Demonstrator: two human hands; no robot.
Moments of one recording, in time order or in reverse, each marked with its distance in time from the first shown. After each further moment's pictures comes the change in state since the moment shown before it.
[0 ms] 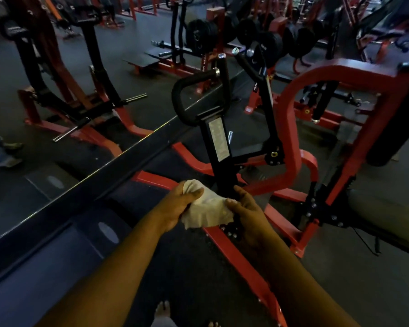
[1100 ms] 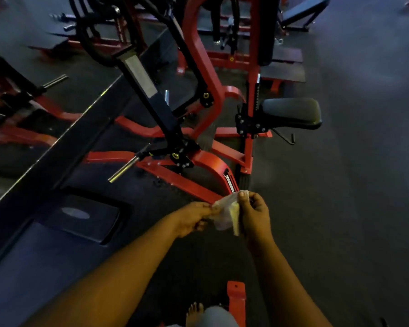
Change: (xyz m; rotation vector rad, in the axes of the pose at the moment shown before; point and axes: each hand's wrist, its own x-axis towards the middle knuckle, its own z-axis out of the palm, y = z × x) left_hand -0.249 -0.237 0.160 0.391 -0.530 -0.434; right_hand -0.371 0.171 -0.123 -0.081 0.669 -0.197
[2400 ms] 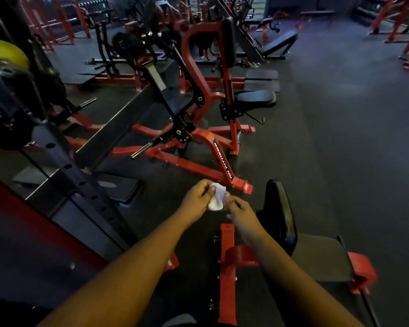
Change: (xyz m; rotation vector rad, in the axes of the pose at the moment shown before) left_hand -0.425 -0.263 0.328 0.373 0.413 0.599; right_hand -0.533 0.100 -0.227 -0.149 -0.402 -0.111
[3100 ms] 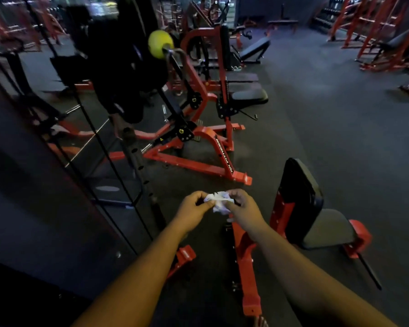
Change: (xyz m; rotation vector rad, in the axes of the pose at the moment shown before) left_hand -0.144 -0.080 -0.168 -0.064 -0.078 -0.047; right_hand -0.081 0.005 0.199 -0.169 0.222 -0.020
